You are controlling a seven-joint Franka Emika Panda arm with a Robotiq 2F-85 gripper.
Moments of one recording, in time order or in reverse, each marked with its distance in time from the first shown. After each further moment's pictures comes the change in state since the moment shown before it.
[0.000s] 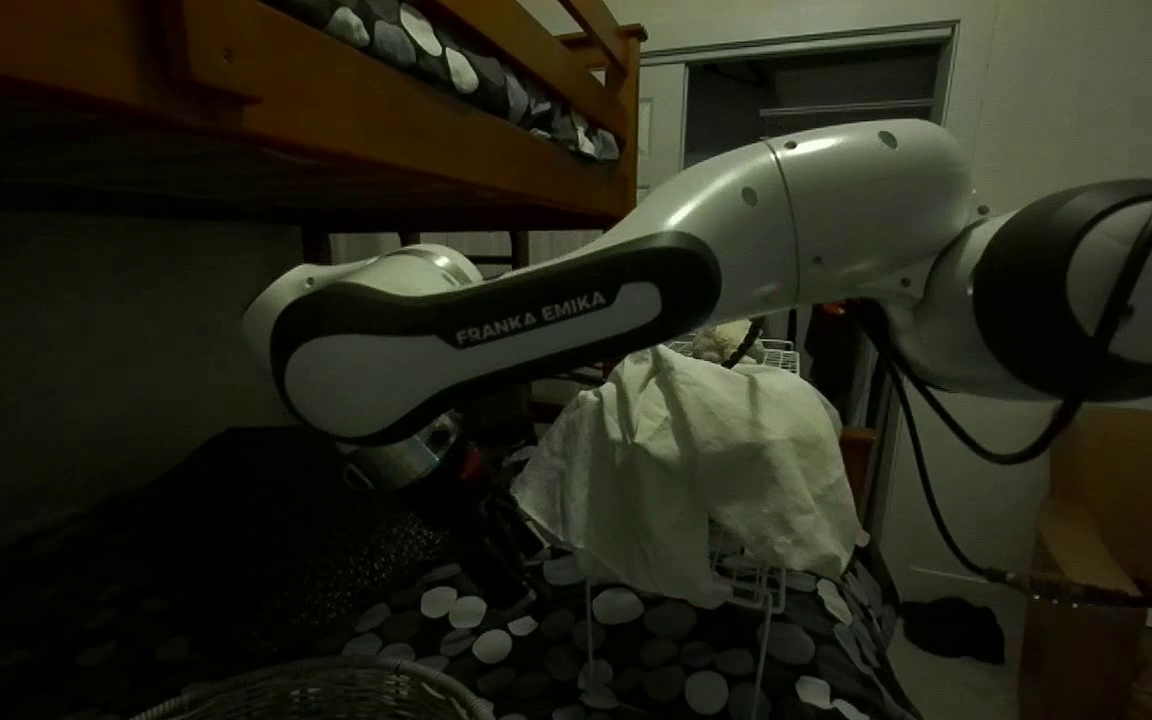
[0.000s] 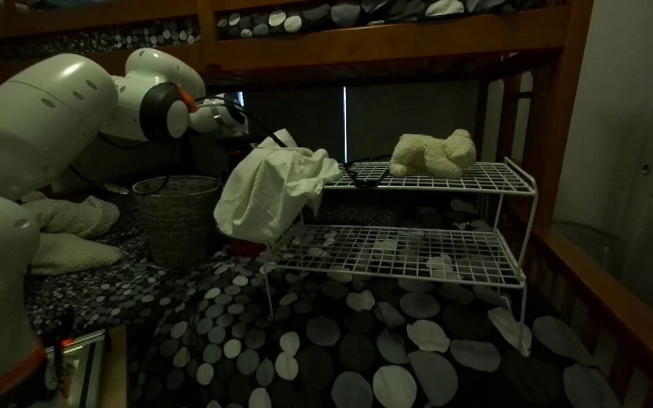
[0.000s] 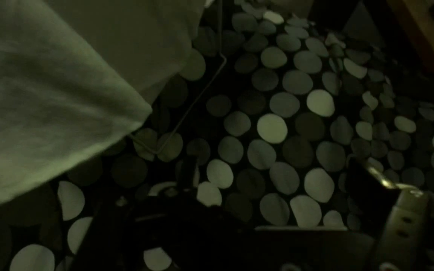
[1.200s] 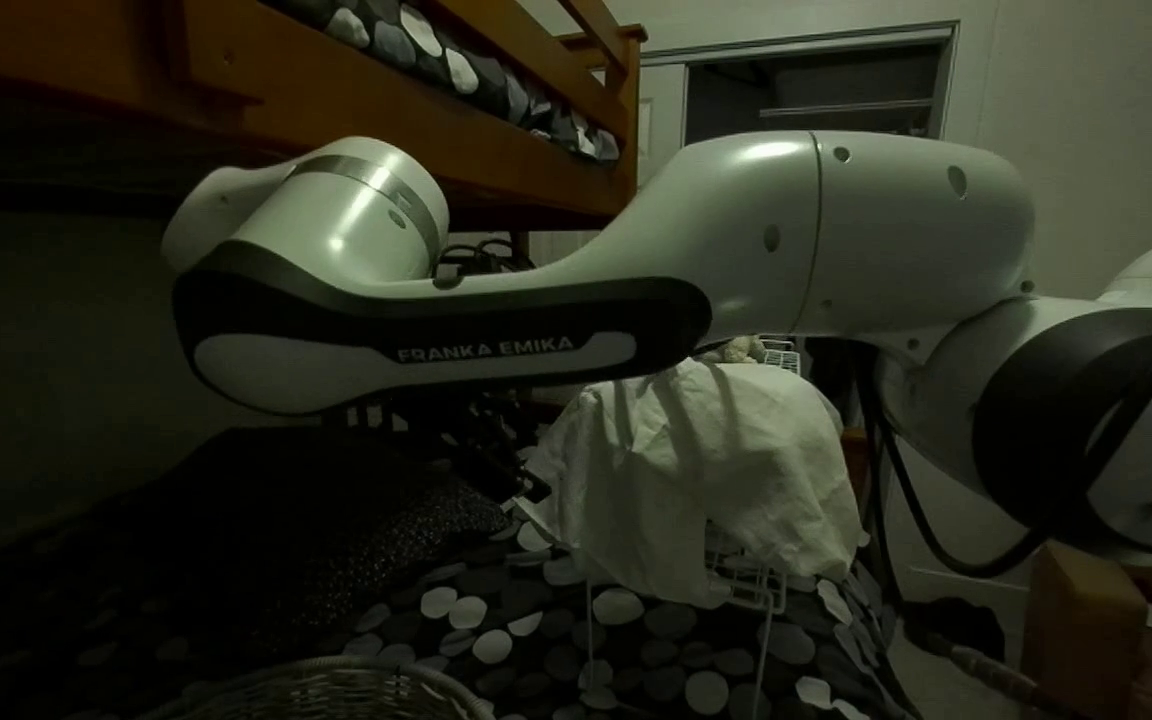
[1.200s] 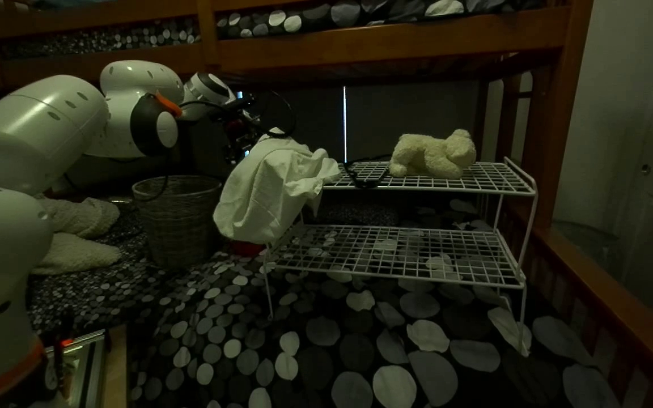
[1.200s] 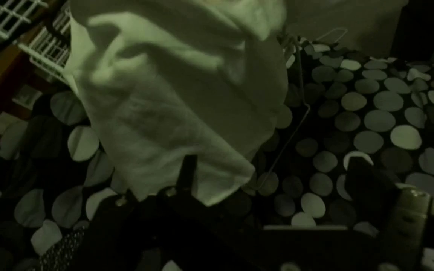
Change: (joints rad) arm 0.202 0.124 -0.249 0.405 -0.189 -0.216 -0.099
